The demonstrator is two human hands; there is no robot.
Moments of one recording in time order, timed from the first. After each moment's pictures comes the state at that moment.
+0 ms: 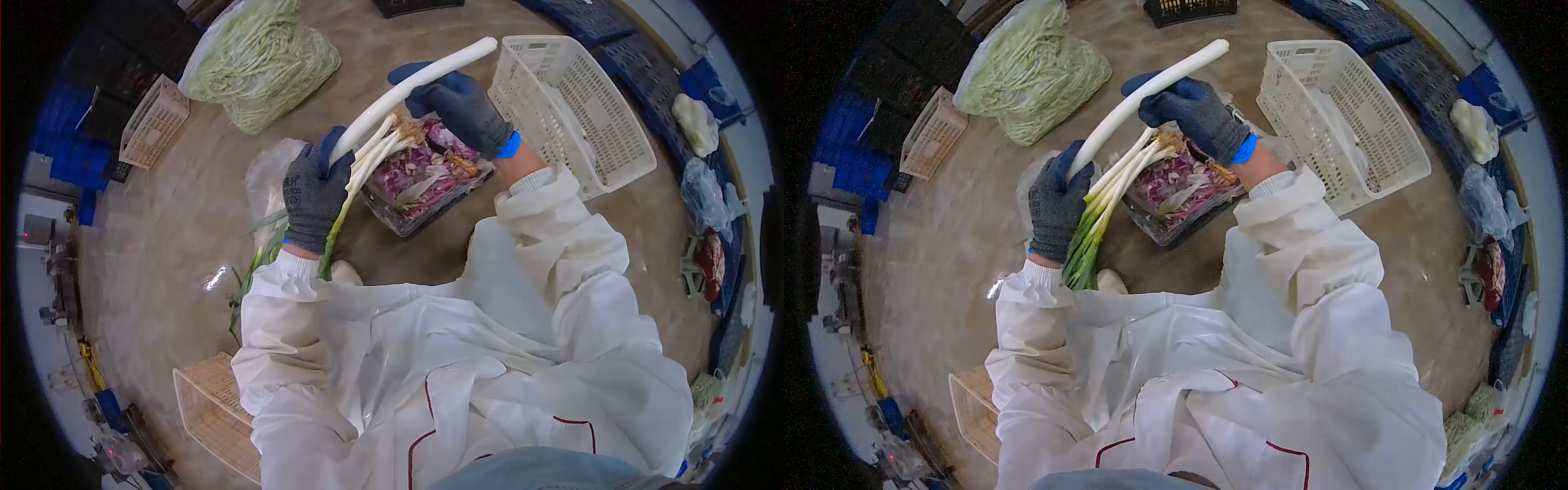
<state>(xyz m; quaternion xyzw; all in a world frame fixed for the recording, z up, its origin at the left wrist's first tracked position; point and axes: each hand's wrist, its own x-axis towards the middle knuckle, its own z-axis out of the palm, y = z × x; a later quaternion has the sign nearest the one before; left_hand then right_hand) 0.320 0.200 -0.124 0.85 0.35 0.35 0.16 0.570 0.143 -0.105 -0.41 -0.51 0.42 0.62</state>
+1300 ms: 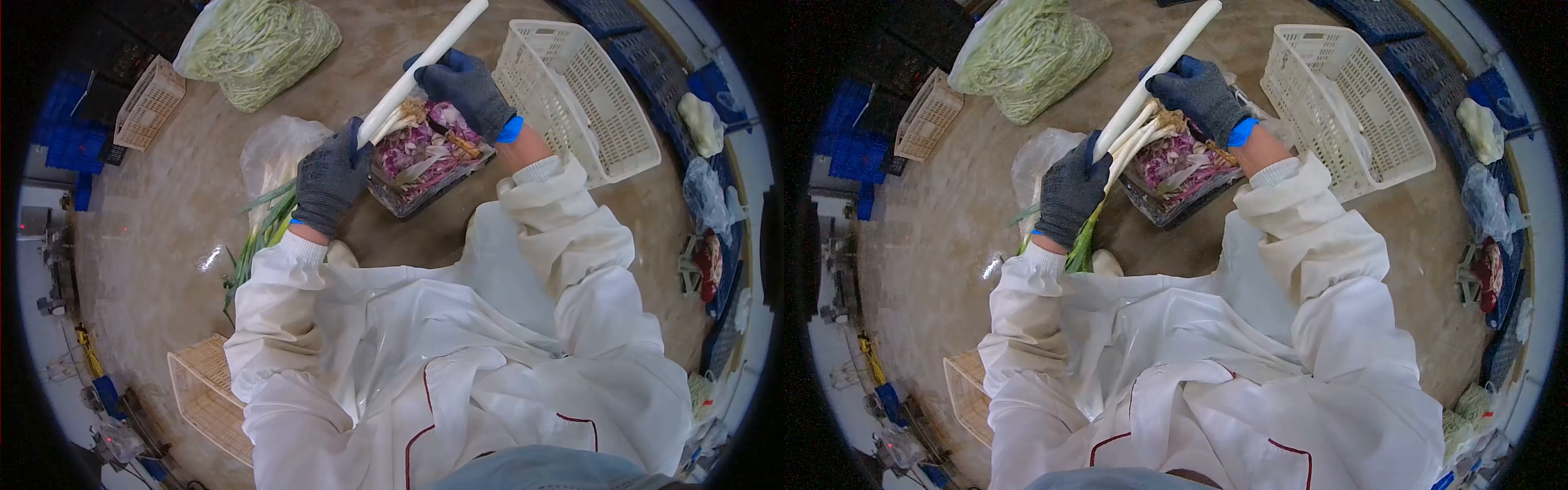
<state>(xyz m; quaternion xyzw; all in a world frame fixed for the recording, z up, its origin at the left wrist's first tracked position) 0.329 0.191 -0.146 0.89 0.37 0.23 0.12 0.578 0.151 -0.129 -0.51 -0.47 0.40 0.59</state>
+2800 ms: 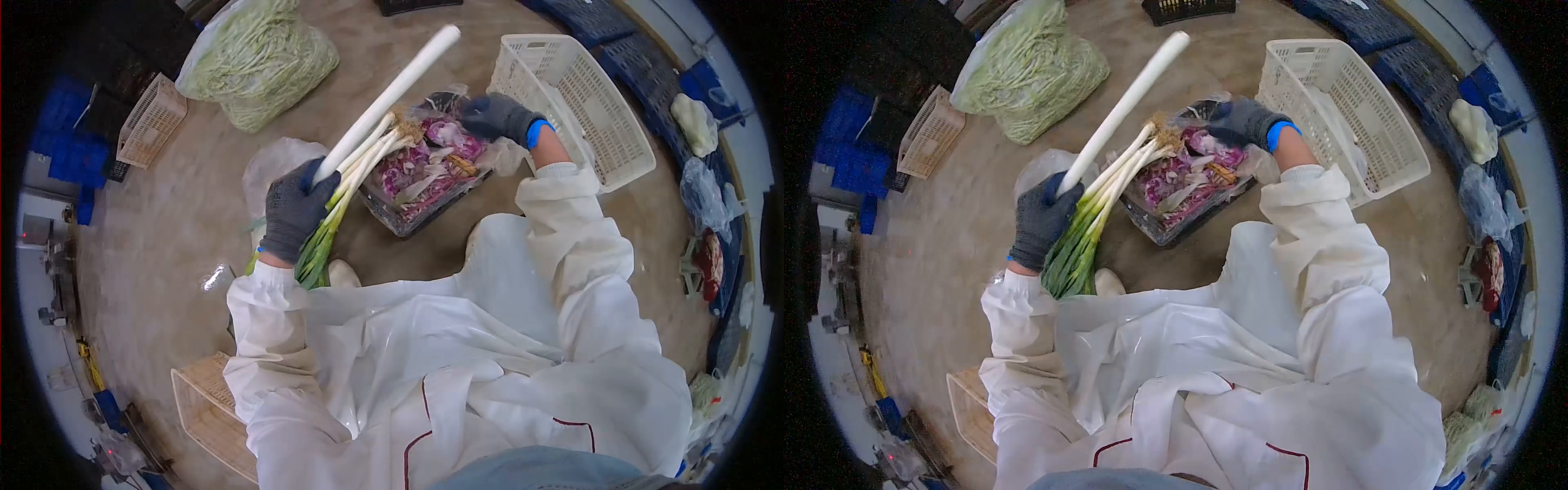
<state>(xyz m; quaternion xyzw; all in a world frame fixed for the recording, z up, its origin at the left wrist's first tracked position) 0.284 0.211 -0.131 0.87 0.37 0.24 0.23 0.668 0.140 -0.153 -0.68 -0.72 0.12 0.09</state>
